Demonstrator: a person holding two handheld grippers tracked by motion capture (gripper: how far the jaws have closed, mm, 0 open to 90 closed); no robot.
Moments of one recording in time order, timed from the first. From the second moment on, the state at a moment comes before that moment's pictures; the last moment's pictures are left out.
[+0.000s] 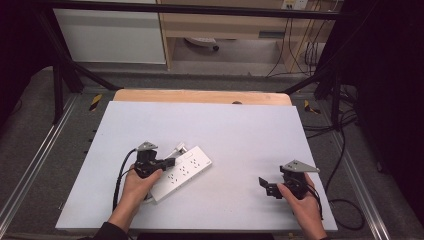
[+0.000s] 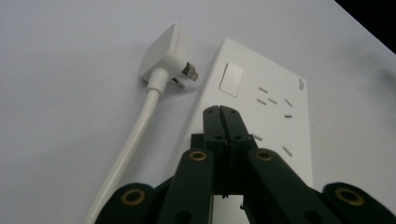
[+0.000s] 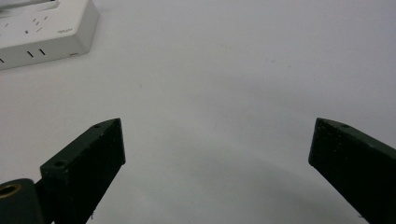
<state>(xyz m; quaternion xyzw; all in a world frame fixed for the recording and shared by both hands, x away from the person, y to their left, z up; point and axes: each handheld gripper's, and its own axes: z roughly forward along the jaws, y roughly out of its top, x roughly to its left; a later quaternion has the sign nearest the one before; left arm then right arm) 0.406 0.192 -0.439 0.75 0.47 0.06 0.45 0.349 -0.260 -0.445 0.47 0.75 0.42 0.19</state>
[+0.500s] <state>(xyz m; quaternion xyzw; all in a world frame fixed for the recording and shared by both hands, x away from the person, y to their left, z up) 0.407 0.193 -0.440 0.75 0.48 0.05 0.46 0.349 -0.260 -0.445 0.47 0.76 0.42 0.19</state>
